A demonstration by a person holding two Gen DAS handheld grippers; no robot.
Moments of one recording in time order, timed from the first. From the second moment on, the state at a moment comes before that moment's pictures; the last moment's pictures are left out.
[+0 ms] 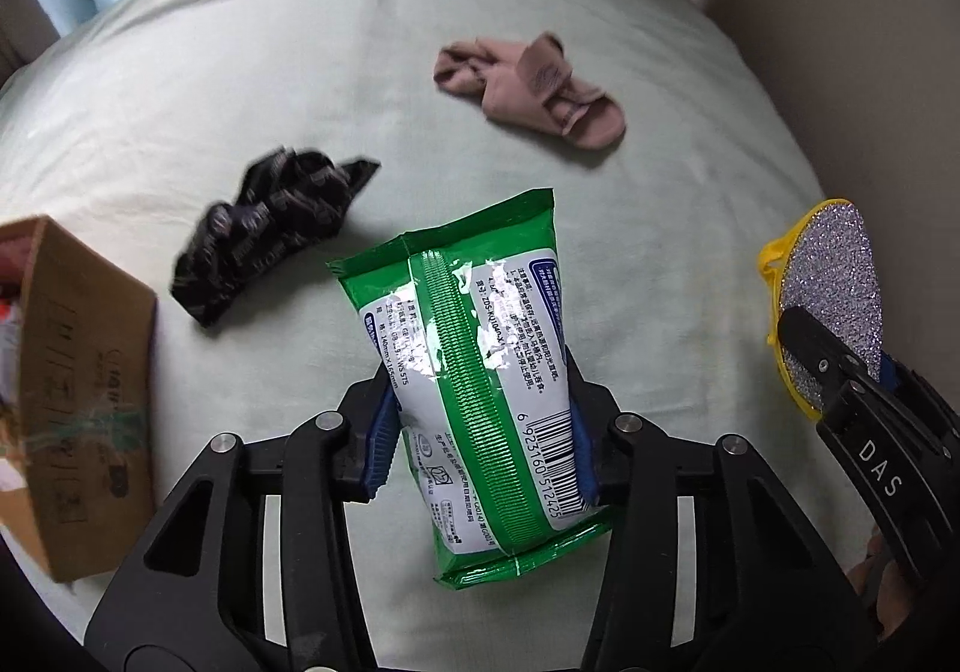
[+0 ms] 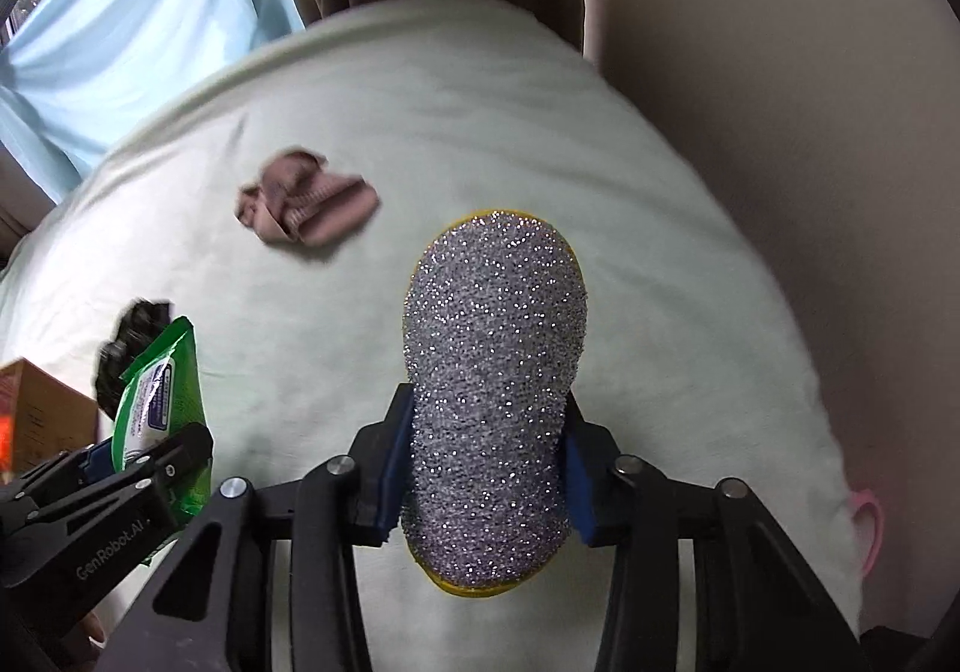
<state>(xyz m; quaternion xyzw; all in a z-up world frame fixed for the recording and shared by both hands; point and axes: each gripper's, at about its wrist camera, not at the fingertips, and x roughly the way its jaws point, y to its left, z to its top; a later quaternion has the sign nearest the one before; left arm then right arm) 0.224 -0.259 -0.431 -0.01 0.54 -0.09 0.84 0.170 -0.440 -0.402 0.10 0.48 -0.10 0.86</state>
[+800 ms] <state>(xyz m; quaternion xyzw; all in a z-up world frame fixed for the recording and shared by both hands) 0.148 -0.086 -0.148 -0.03 0.41 -0.15 0.90 0.094 -0.263 -0.119 0.04 0.36 -0.03 0.93</state>
